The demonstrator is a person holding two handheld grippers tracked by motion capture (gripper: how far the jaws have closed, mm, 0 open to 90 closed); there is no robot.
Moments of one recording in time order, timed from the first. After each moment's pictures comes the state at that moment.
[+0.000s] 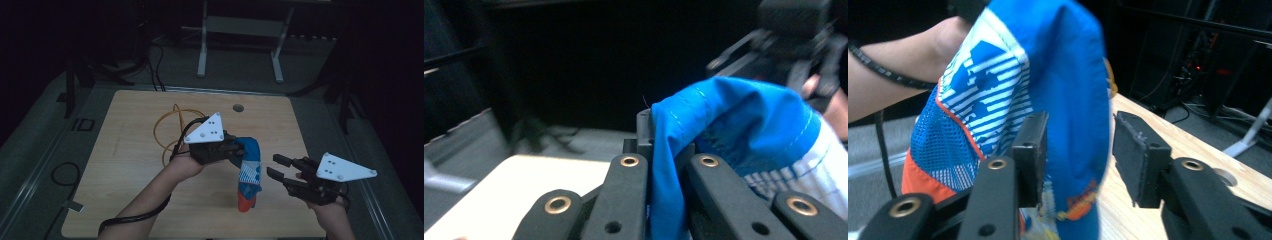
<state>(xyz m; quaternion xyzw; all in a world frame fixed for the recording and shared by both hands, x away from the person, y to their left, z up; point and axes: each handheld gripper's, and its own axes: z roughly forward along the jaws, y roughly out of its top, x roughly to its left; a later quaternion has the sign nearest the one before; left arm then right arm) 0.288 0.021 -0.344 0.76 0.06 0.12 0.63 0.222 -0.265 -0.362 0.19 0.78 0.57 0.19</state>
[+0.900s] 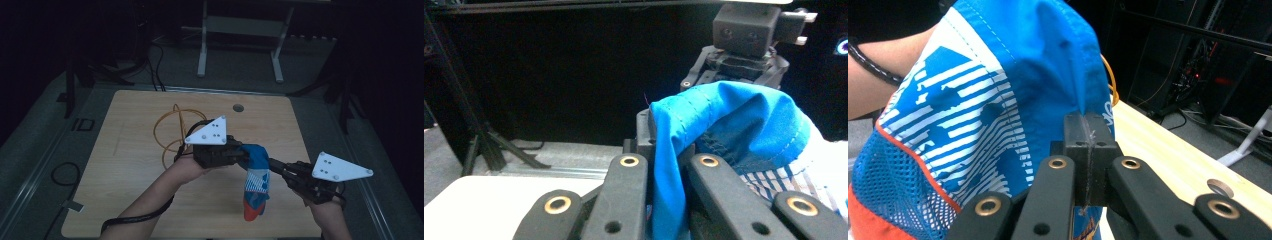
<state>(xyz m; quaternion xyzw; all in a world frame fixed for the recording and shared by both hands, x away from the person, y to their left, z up) 0.283 0.014 -0.341 0.76 0.02 0.07 0.64 0.223 -0.260 -0.356 0.18 0.77 0.57 0.20</state>
